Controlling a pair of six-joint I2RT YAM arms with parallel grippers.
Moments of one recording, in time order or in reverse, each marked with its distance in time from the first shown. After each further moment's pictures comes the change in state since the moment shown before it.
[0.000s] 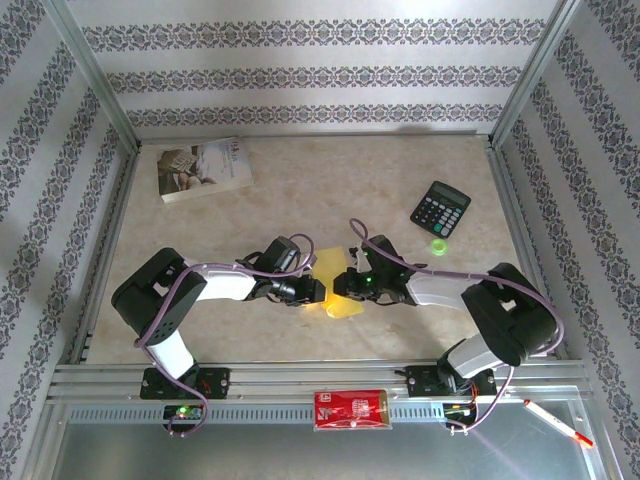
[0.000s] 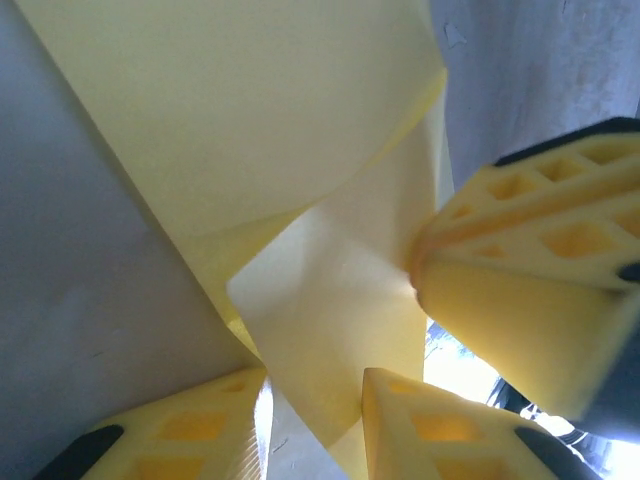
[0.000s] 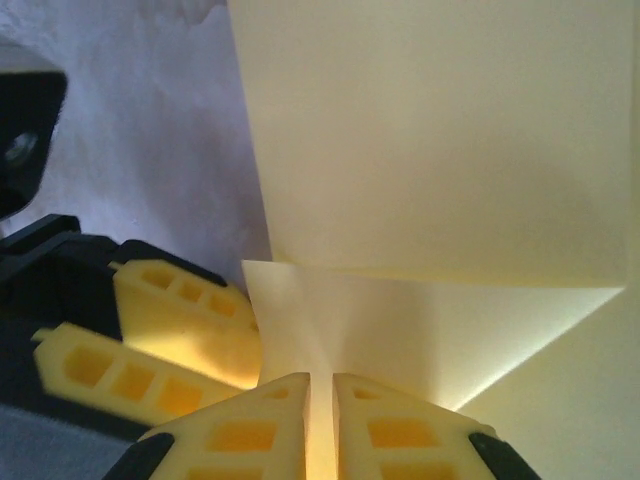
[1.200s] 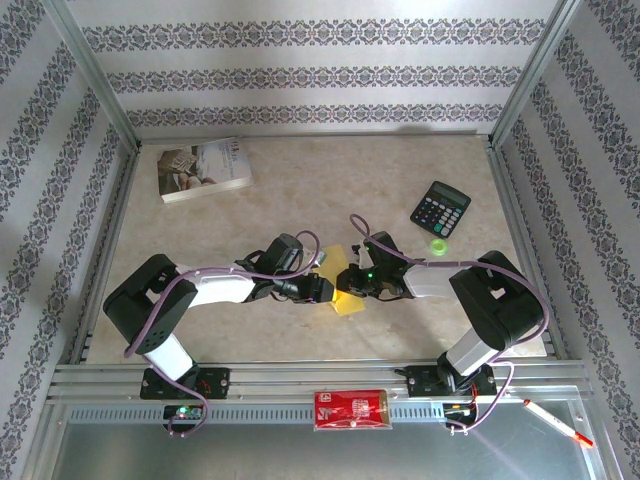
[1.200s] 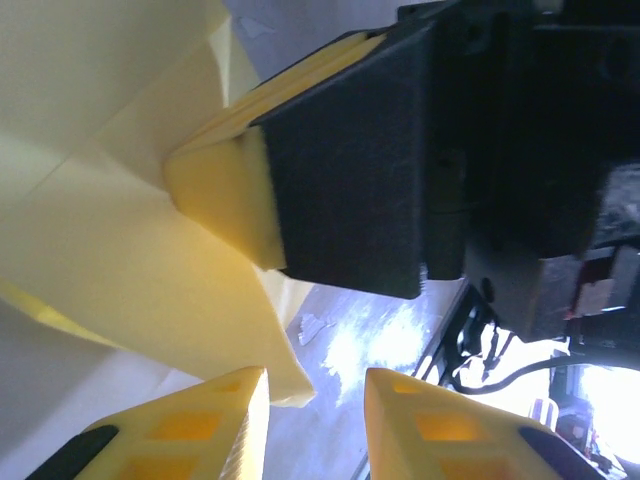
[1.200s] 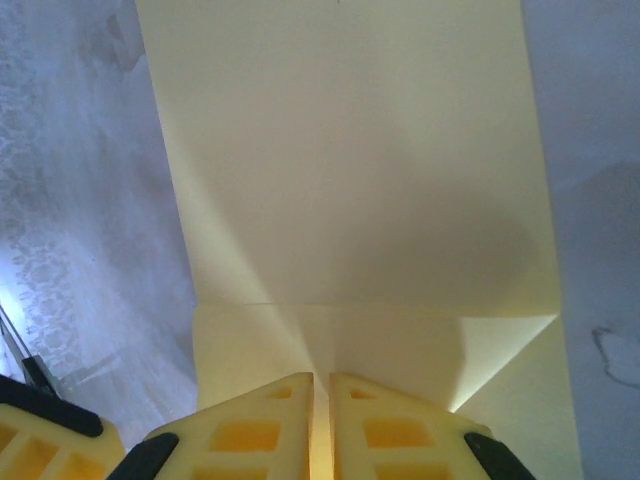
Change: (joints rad) left arm -0.039 -0.061 0.014 0.056 0.071 0.028; right arm -0.059 0.079 0.021 0.014 -0.021 -0.037
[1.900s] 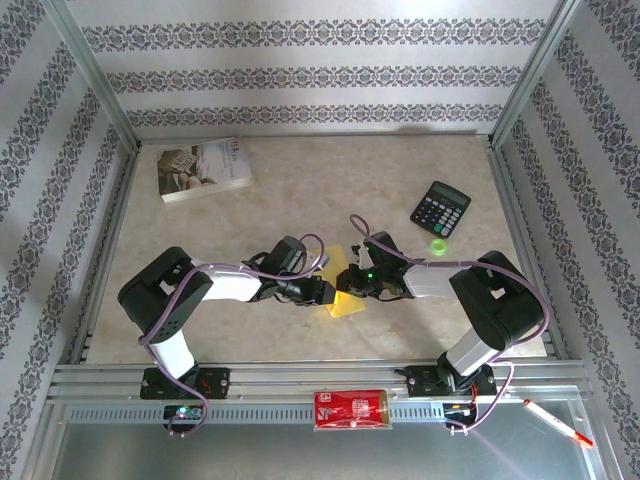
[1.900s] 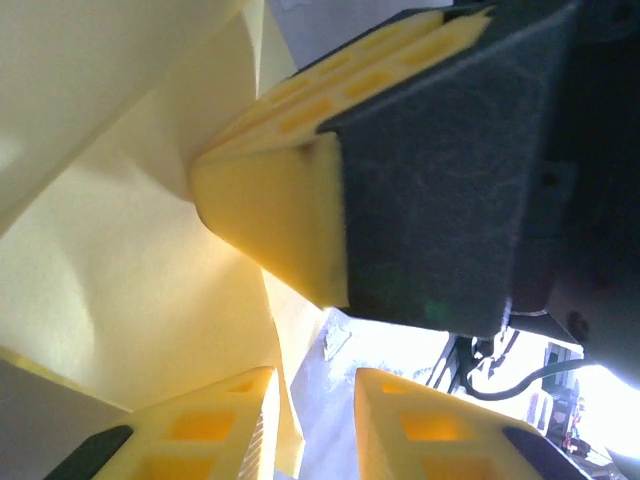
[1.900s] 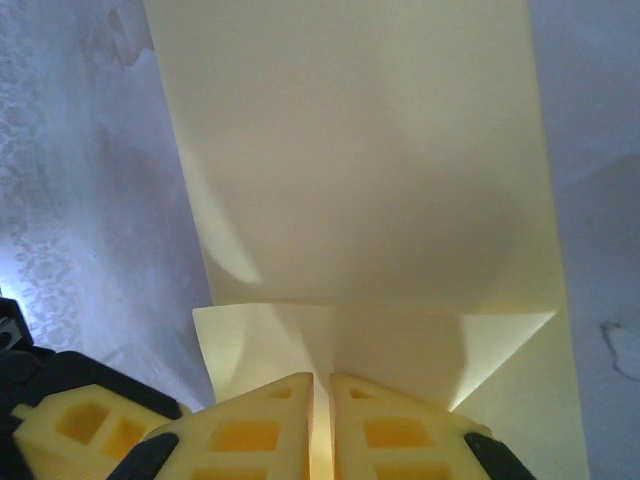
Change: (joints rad) left arm 0.000 0.100 0.011 0.055 0.032 -0.012; right arm 0.000 0.000 0.000 -0.002 -0.007 0.001
